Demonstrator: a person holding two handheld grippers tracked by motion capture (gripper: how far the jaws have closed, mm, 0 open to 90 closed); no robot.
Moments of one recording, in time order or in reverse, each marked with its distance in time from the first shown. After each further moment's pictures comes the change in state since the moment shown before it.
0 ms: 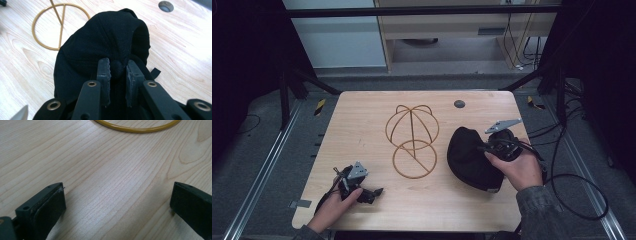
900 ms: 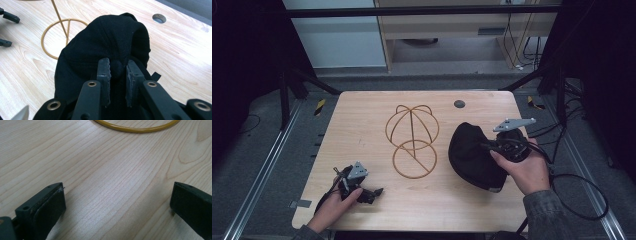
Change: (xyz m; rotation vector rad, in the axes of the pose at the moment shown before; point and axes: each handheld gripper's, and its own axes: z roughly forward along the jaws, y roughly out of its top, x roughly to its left) left arm 0.000 0.000 0.000 0.000 -0.003 0.002; right arm 0.002 0.001 -0.027 -0.087 -0.002 0.030
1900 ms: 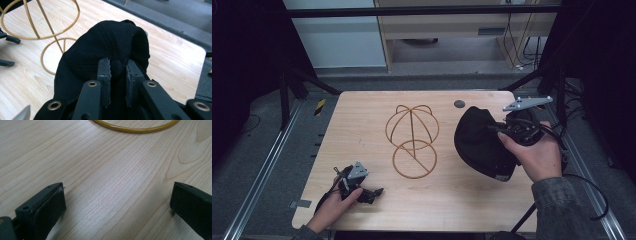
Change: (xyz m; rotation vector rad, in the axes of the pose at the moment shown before) left arm 0.000 0.000 0.001 -0.003 -0.001 0.004; right arm -0.007 0.043 -0.043 -0.040 -0.062 0.028
